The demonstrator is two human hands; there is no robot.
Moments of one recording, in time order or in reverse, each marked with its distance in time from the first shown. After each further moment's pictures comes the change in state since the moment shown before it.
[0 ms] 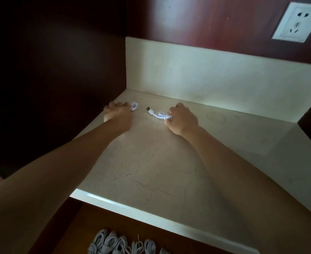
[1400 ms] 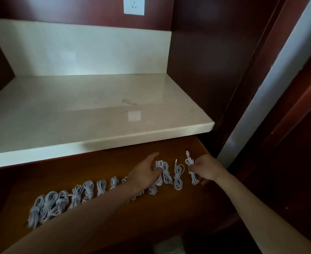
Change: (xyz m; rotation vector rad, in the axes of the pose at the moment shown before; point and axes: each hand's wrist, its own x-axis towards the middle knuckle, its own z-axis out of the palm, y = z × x) left_hand -0.368 0.199 -0.009 -0.983 -0.755 0.567; right_hand -0.469 0.142 -0.031 0.515 -0.219 0.936
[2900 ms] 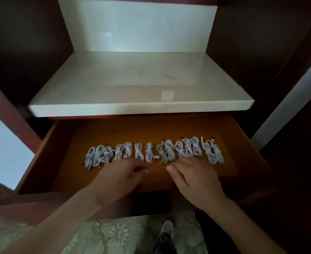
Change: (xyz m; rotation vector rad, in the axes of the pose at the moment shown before) left_hand -0.197 -0.028 -0.077 0.471 0.082 0.013; right_hand -0.138 -0.038 0.116 -0.408 0.310 -0.894
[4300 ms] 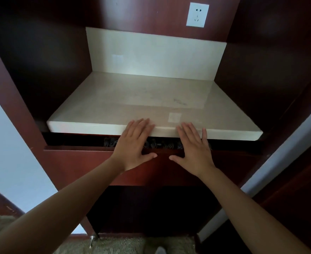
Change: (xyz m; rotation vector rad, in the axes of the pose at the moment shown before) left_hand 0.122 -0.068 -0.020 0.365 0.637 0.351; right_hand 0.128 0.055 0.018 -0.281 0.074 -0.022
